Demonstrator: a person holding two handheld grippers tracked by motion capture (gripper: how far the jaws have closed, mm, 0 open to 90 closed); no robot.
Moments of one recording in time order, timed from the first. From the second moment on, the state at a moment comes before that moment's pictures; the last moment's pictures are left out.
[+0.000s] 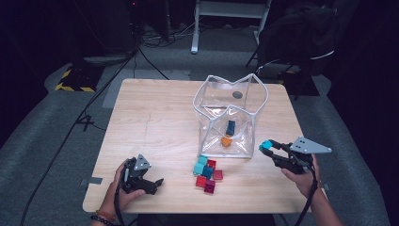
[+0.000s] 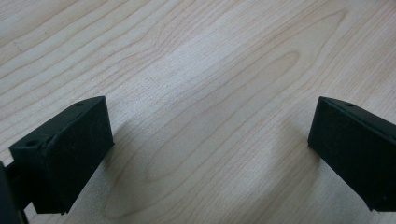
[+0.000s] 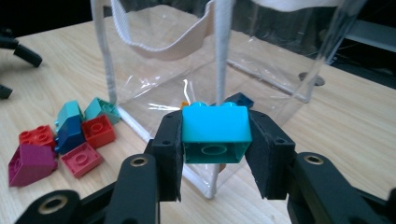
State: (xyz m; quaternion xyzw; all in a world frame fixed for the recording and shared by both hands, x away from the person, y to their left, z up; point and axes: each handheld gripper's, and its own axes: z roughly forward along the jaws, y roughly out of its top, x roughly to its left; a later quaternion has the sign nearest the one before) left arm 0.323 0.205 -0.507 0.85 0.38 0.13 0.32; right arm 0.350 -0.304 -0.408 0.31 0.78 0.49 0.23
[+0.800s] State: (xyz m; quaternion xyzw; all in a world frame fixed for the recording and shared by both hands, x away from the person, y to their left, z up) left arm 0.324 0.205 -0.507 0.86 0.38 0.13 0.32; right arm 0.379 -0.311 -0.342 0.32 0.75 0.50 0.29
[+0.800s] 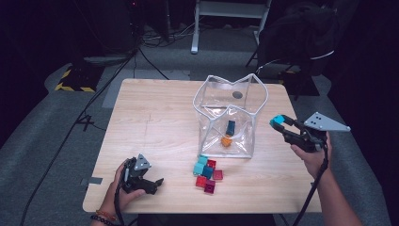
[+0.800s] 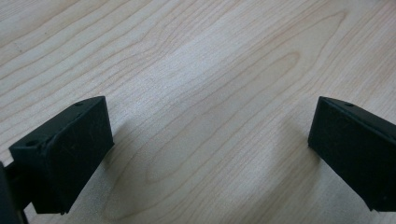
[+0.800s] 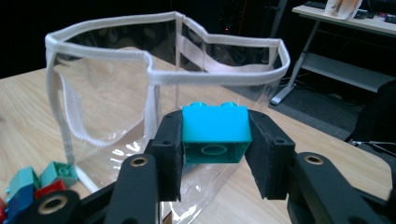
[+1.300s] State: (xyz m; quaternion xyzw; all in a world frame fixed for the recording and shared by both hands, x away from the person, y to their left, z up) left arm 0.324 0.205 -0.507 0.86 0.38 0.13 0.32; right arm 0.396 -0.303 -0.310 0.32 0.74 0.50 0.32
